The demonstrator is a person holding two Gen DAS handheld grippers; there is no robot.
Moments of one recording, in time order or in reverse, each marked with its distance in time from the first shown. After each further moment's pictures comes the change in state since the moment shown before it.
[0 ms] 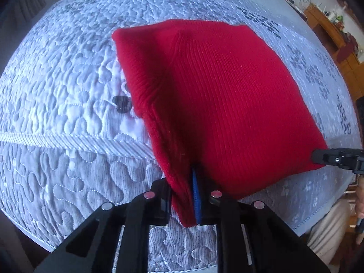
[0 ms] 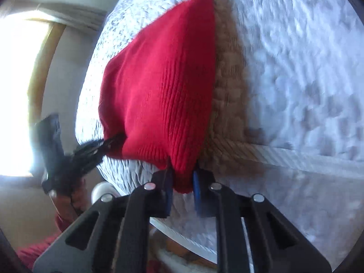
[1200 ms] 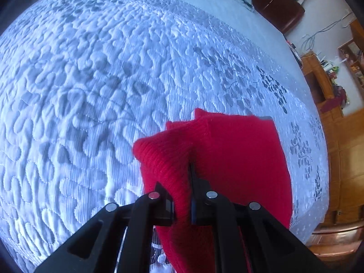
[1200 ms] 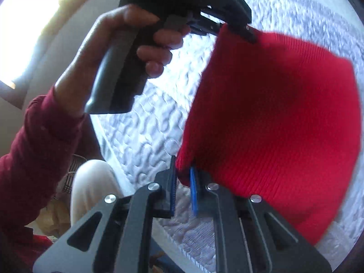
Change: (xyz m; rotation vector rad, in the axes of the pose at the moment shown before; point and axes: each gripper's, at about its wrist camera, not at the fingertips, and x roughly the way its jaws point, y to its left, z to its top) left arm 0.033 0.092 0.144 -0.200 -0.104 -0.252; right arm 0.107 0.145 -0.012 -0.501 0.047 -0.079
